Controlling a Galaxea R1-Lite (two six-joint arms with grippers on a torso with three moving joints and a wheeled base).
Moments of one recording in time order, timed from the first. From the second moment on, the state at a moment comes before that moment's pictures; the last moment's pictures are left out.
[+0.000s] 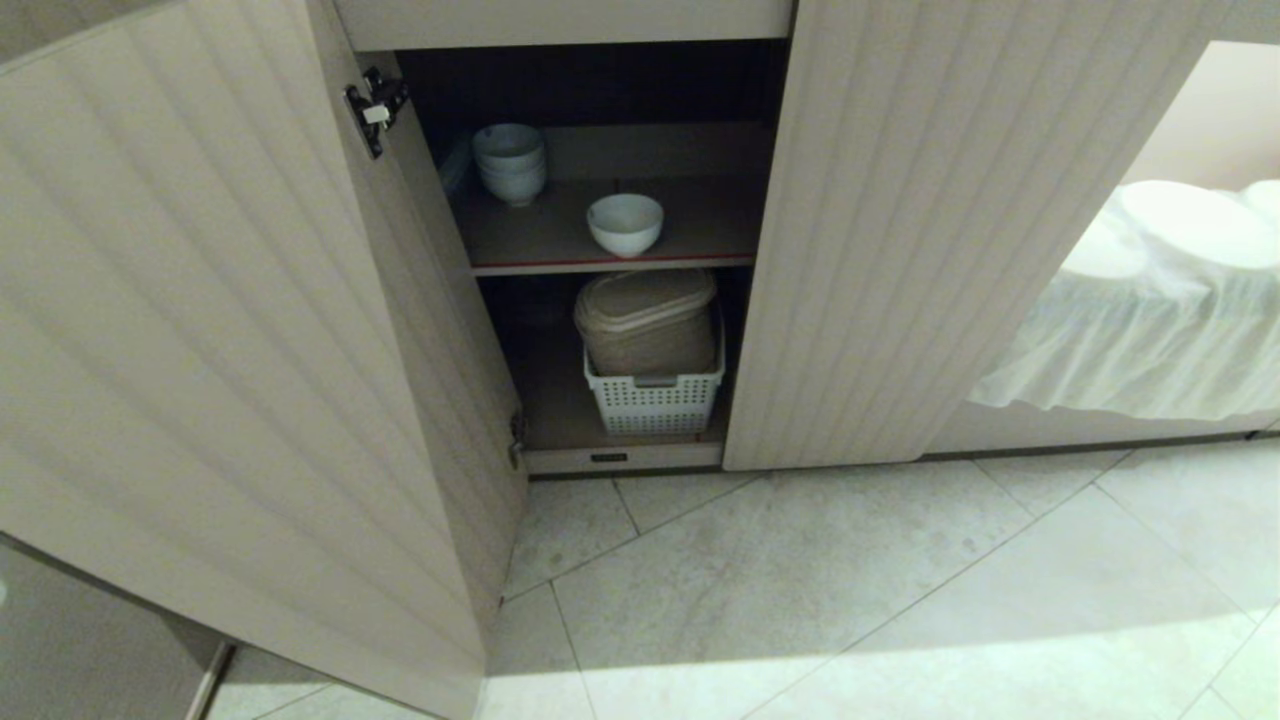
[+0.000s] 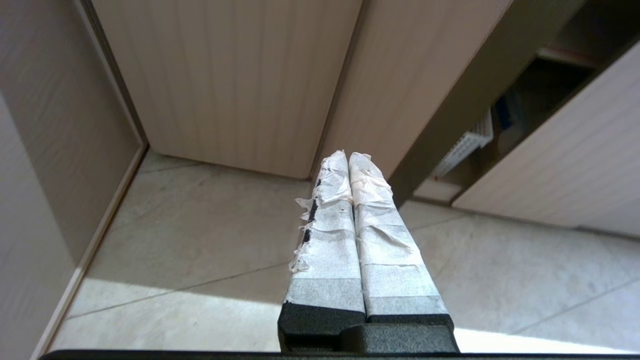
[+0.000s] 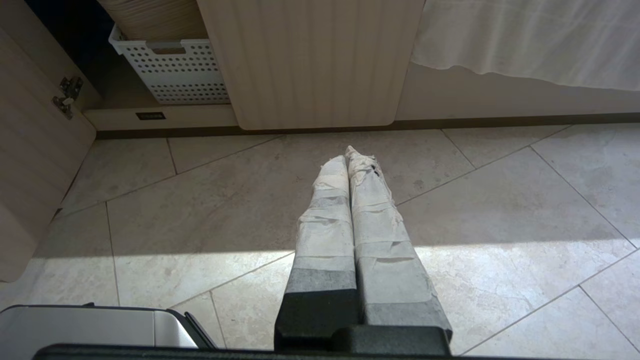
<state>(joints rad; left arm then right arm) -0.77 0.44 -0.29 -0.13 0.83 -0.26 0.00 0.00 0.00 0.00 0.00 0.00</state>
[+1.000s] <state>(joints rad) 0.00 0.54 -0.27 -0.30 0.22 -0.35 0.00 0.00 0.00 0.00 0.00 0.00</state>
